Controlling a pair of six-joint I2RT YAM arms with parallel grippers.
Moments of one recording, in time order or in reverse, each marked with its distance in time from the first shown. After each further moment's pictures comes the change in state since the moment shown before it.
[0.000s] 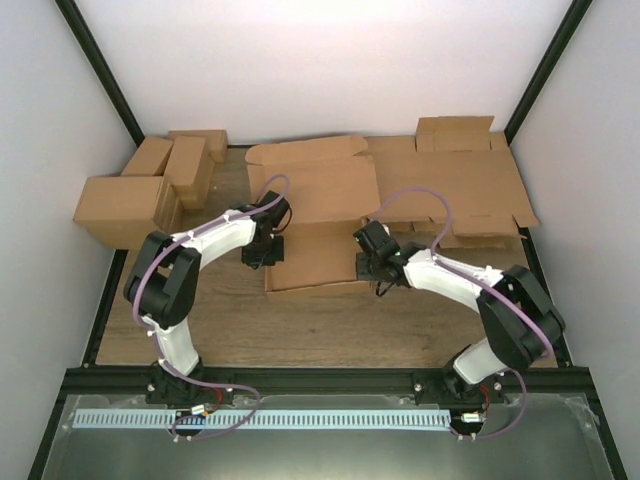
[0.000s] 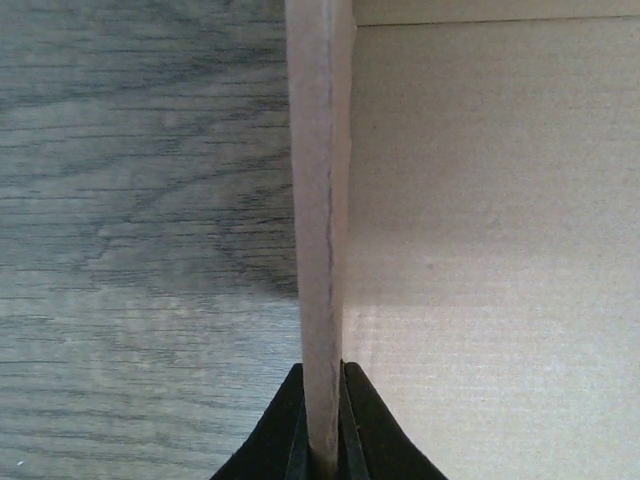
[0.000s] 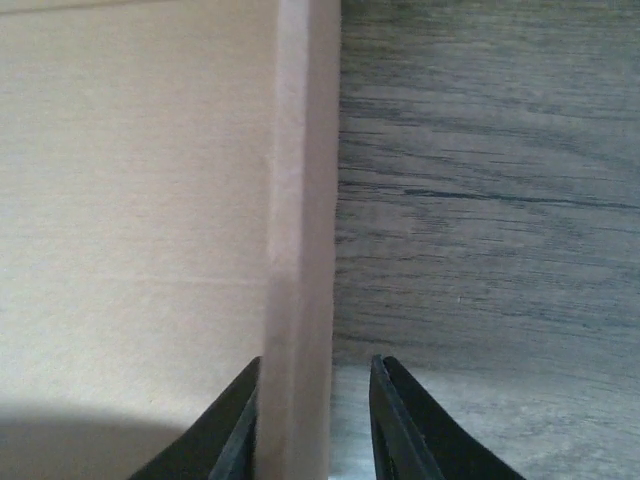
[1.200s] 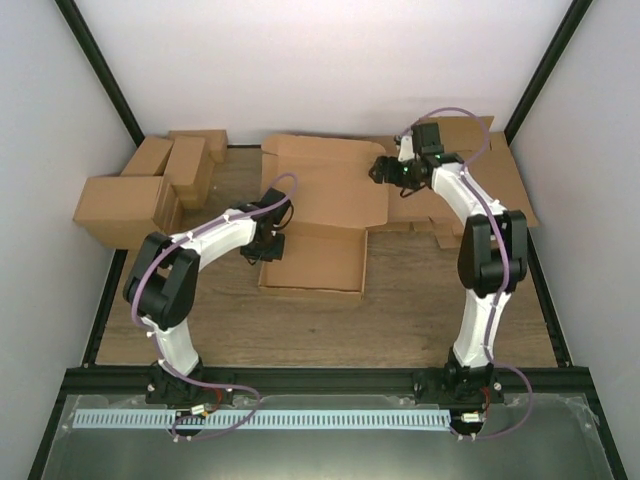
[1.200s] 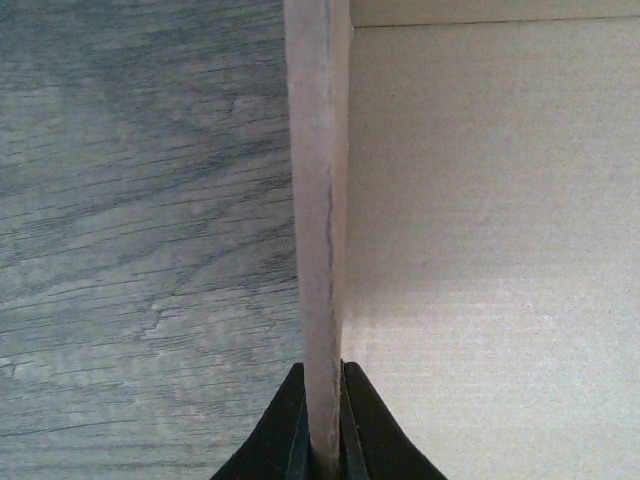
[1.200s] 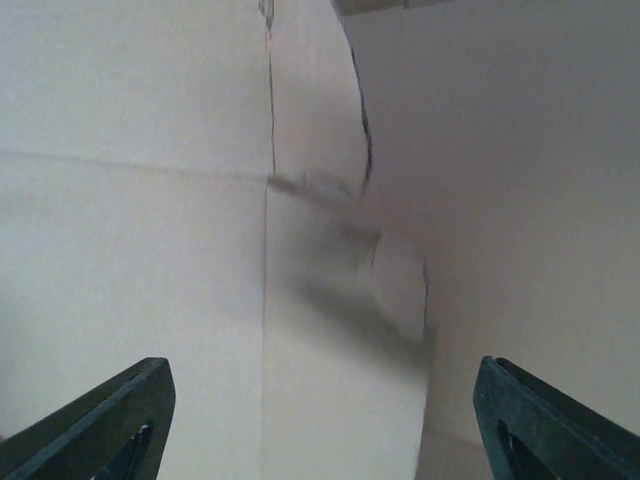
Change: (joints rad) left arm -0.011 -0.005 0.021 0.027 -0.088 0.177; right arm -0.500 0.407 0.745 -0.105 -0.555 -0.300
